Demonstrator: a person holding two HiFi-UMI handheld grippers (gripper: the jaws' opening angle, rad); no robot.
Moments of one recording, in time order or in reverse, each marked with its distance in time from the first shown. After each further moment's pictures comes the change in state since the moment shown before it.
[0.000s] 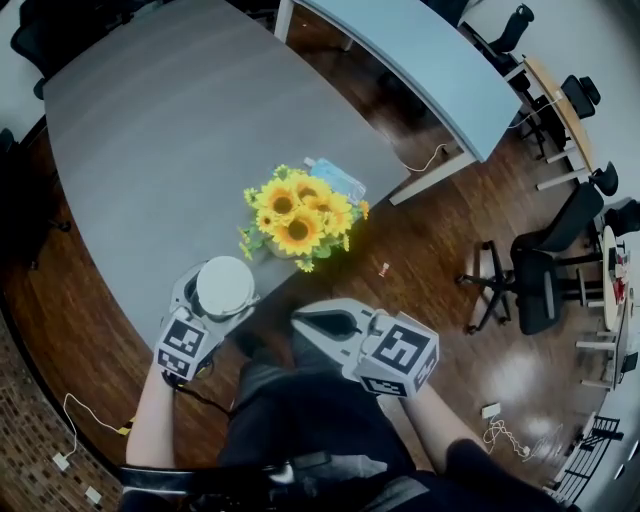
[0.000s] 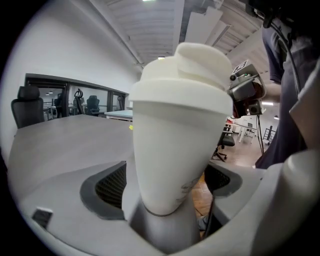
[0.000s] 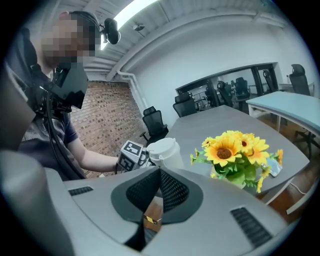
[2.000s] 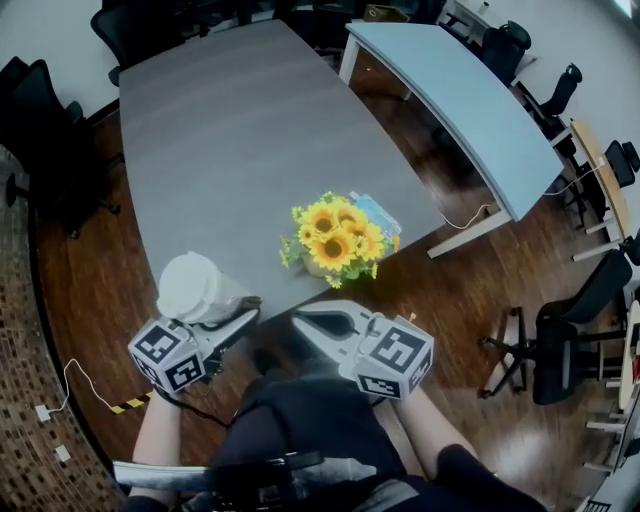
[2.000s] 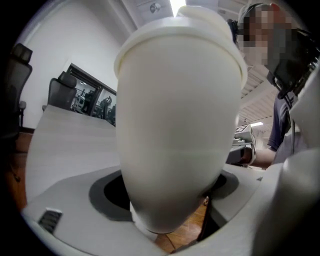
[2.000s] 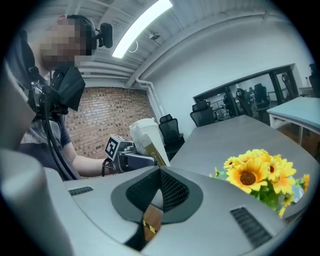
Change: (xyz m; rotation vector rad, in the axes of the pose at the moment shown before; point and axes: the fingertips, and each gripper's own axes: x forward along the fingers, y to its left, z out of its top) left arm -0.099 -0.003 0.077 -0.370 -0.323 0.133; right arm 0.016 0.023 0.029 -0.108 -0.098 0.186
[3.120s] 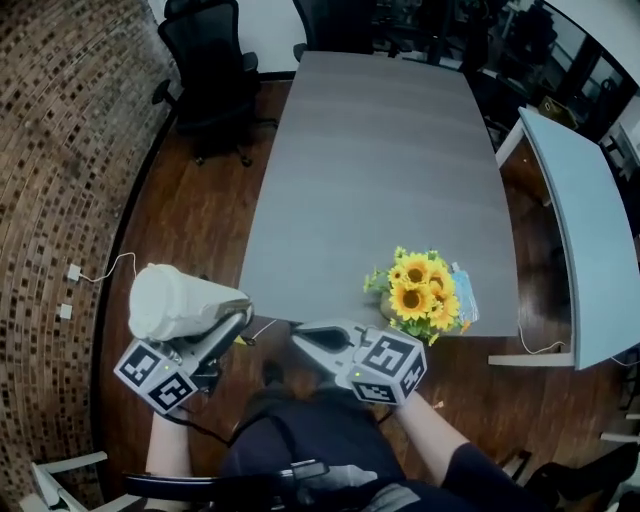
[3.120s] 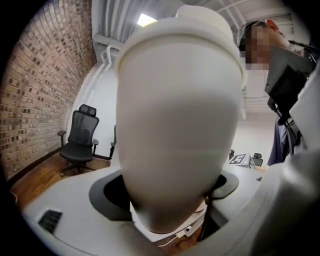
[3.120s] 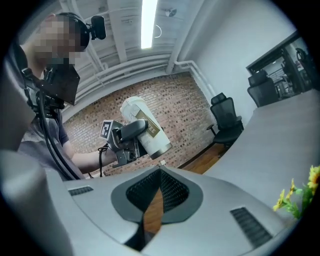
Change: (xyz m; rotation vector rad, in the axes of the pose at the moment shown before) left arm -0.165 -0.044 0.050 -0.016 -0.340 0.705; right arm 0.047 0.076 -0.022 -0.101 0.198 0.664
